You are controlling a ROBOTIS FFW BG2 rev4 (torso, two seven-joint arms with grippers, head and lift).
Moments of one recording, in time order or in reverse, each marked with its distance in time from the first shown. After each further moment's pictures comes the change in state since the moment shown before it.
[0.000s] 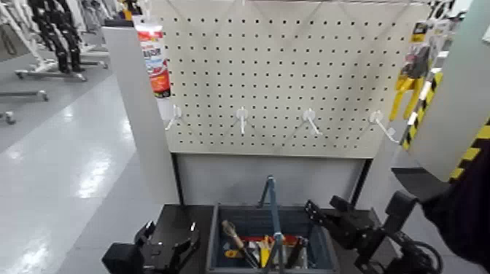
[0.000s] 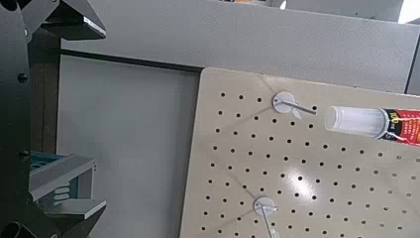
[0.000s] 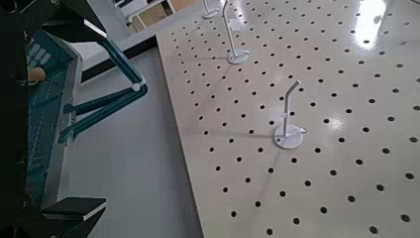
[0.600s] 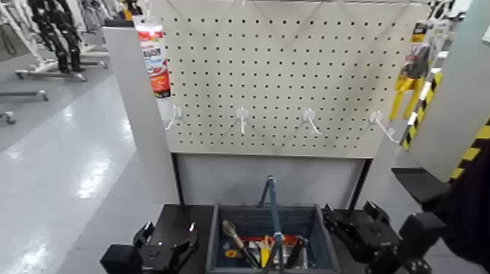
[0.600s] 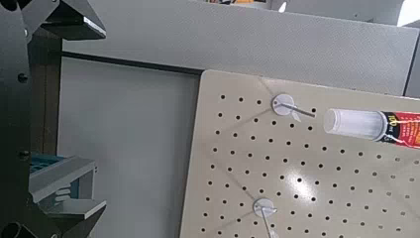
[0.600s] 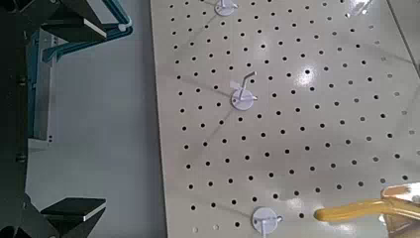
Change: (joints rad) left arm 0.007 -0.001 0.004 -0.005 0.000 -0.002 0.000; right arm 0.195 0.042 0.021 -0.187 0.229 -0.230 -0.348
